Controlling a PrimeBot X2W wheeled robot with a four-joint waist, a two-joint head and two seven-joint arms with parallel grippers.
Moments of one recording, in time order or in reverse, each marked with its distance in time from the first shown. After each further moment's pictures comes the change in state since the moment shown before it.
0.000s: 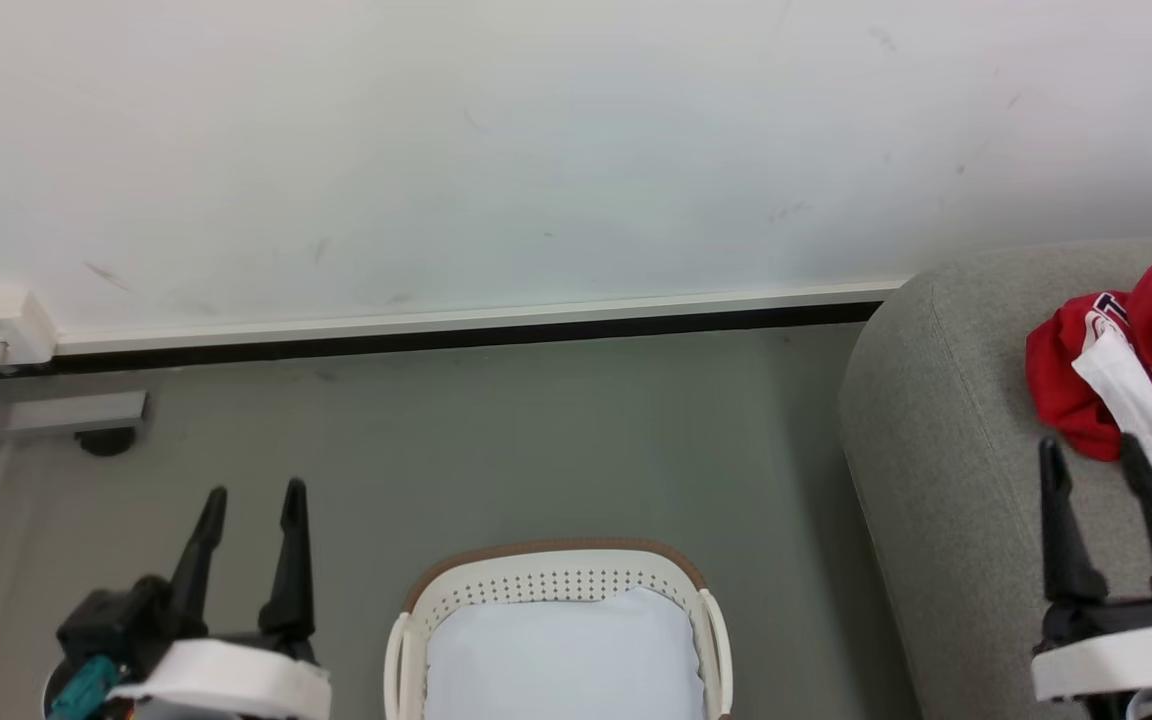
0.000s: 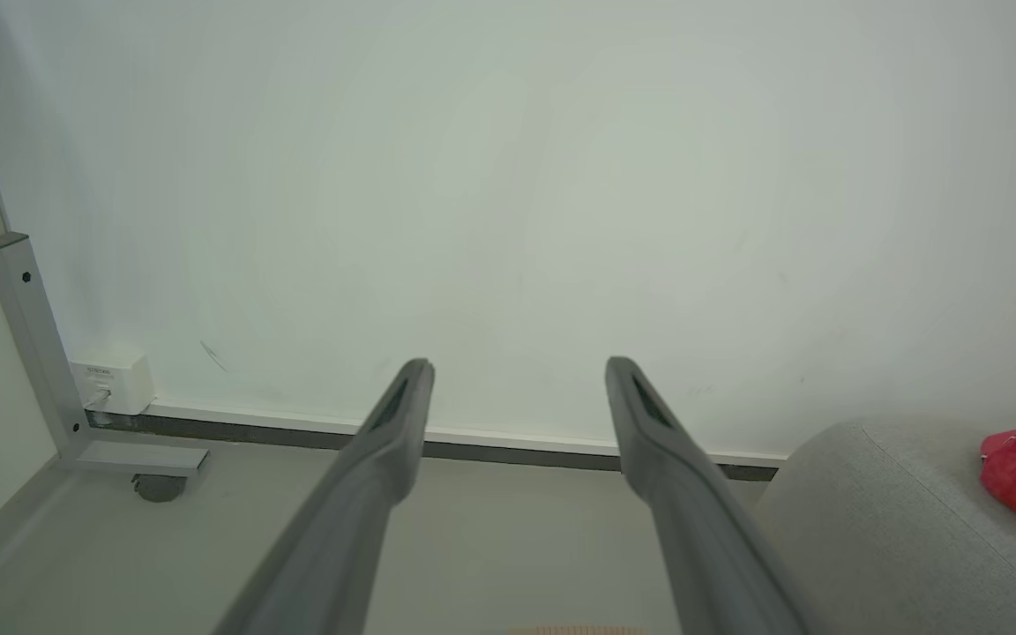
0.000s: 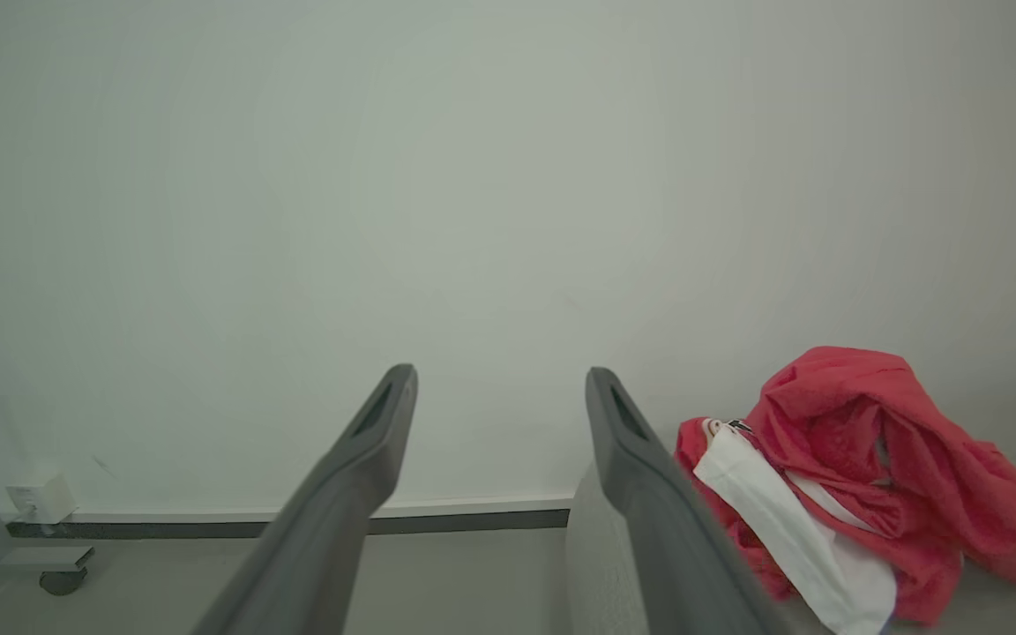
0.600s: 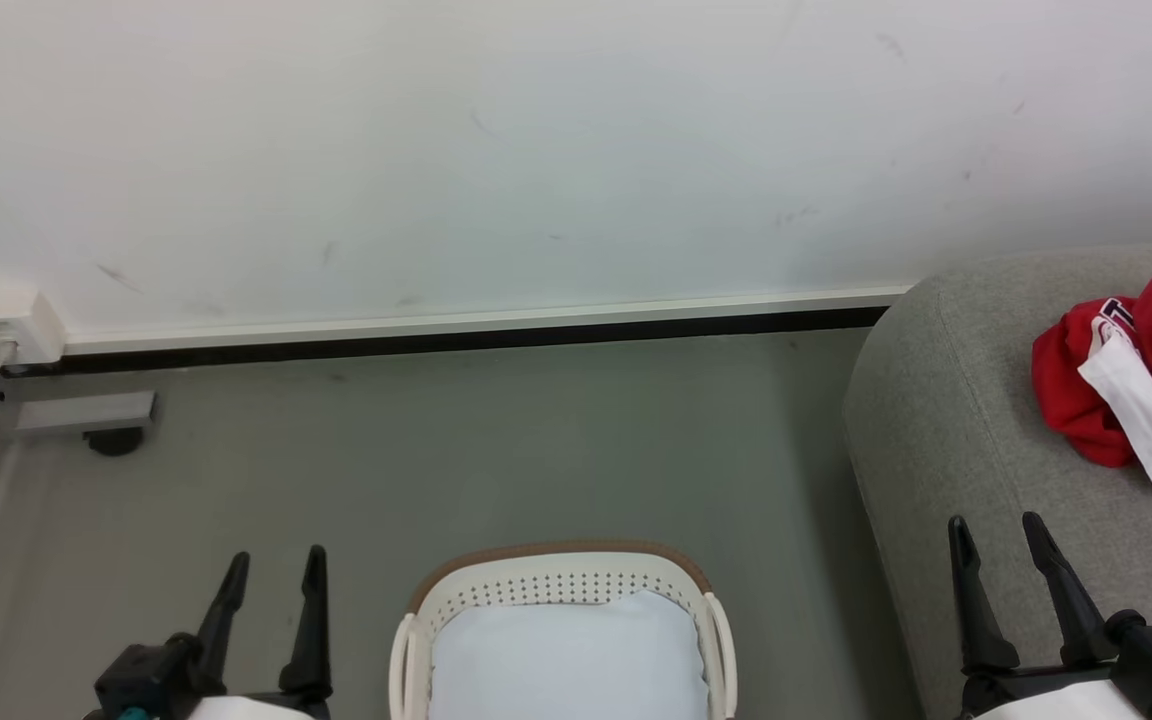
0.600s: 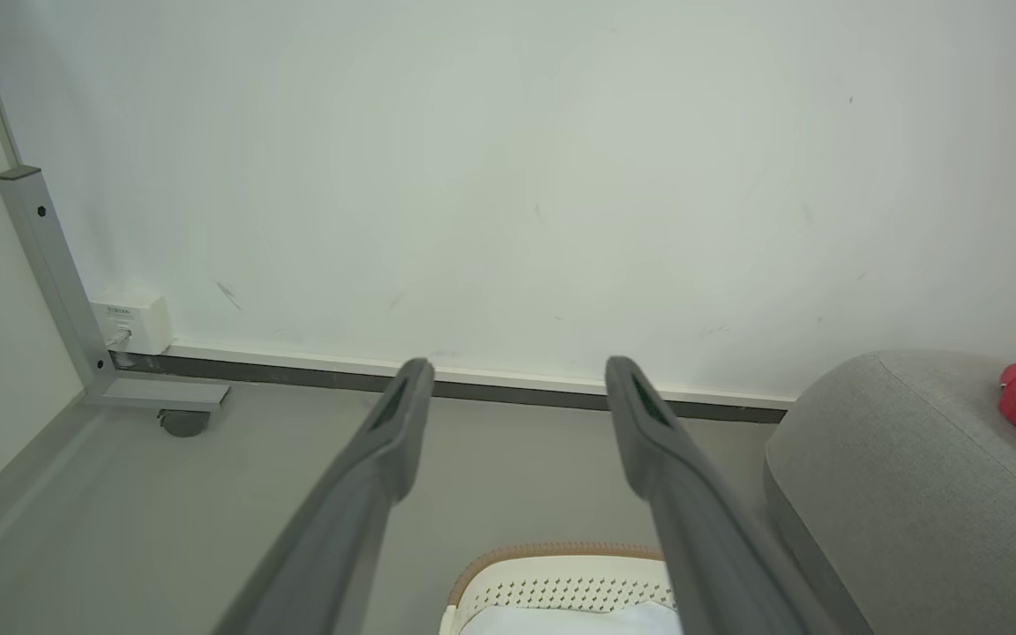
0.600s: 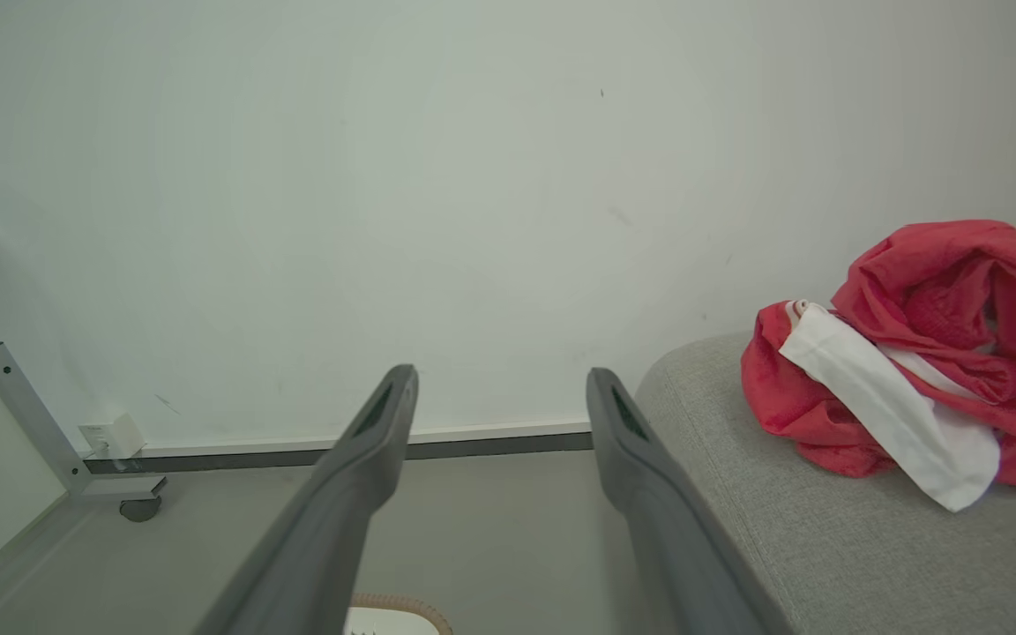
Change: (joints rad) left arm 0.077 -0.135 0.139 0.073 0.179 -0.129 0.000; right arm 0.095 0.125 0.028 0.023 -0.079 0.000 -0.001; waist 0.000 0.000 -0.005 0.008
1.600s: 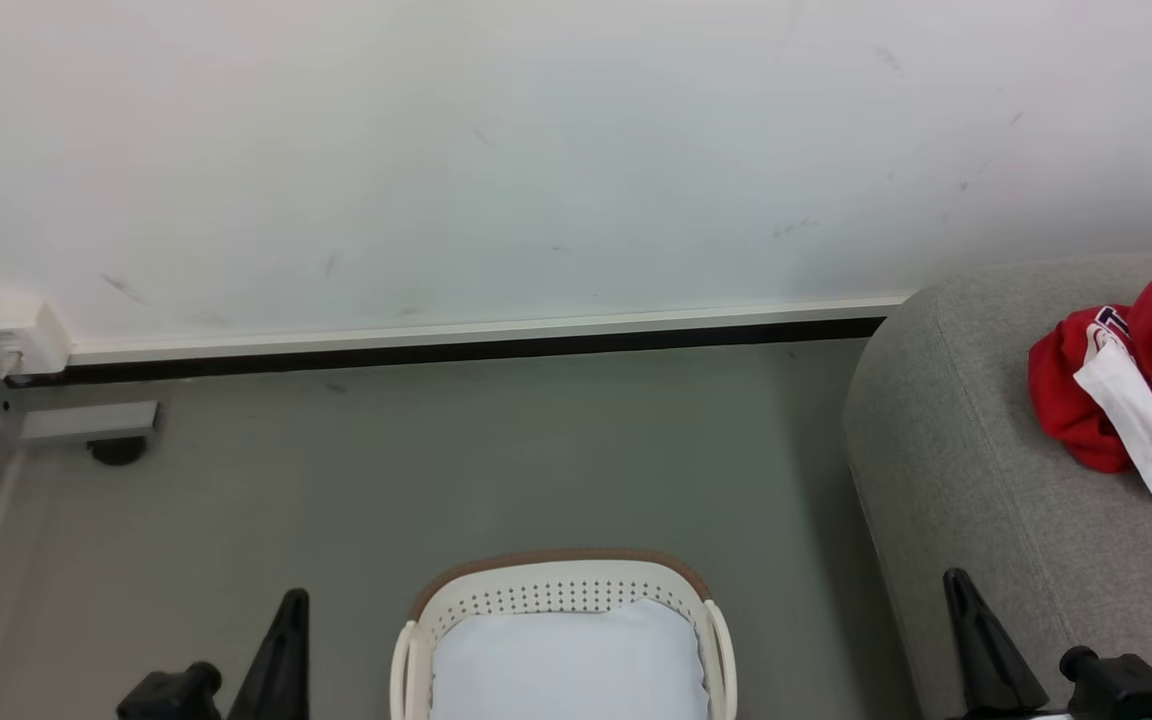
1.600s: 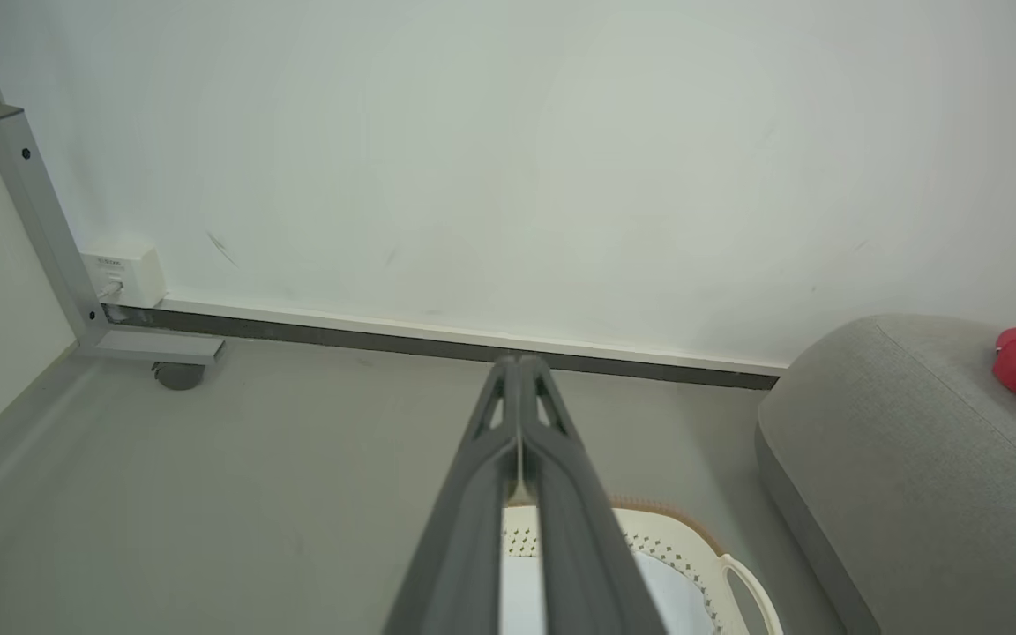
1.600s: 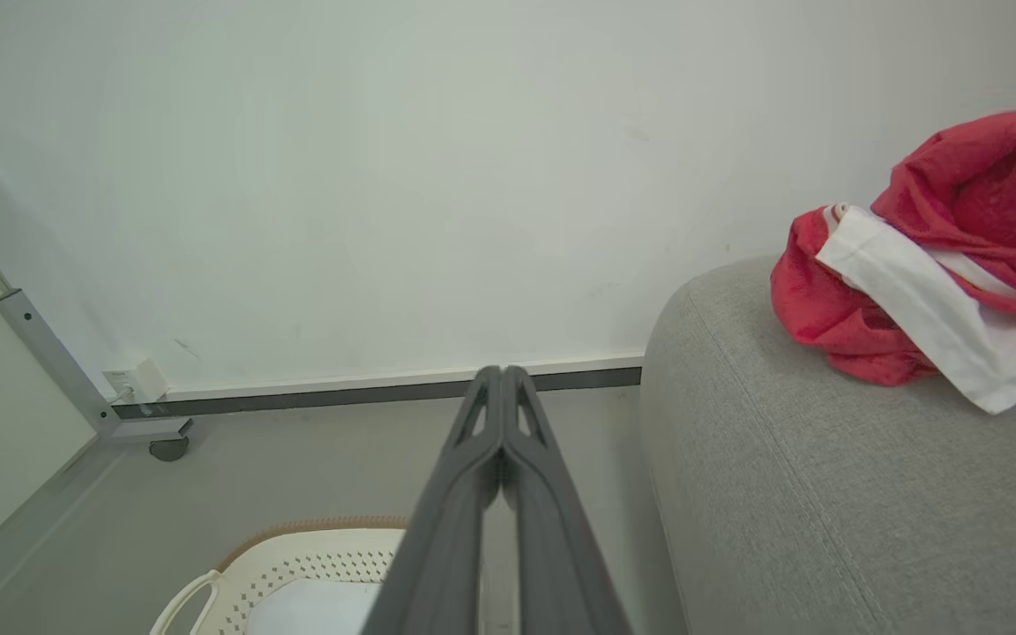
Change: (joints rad) left arm 0.021 -0.031 0.014 0.060 0.024 -0.027 0.005; right arm 0.023 0.011 0.048 0.084 0.007 0.000 0.008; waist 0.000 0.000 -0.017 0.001
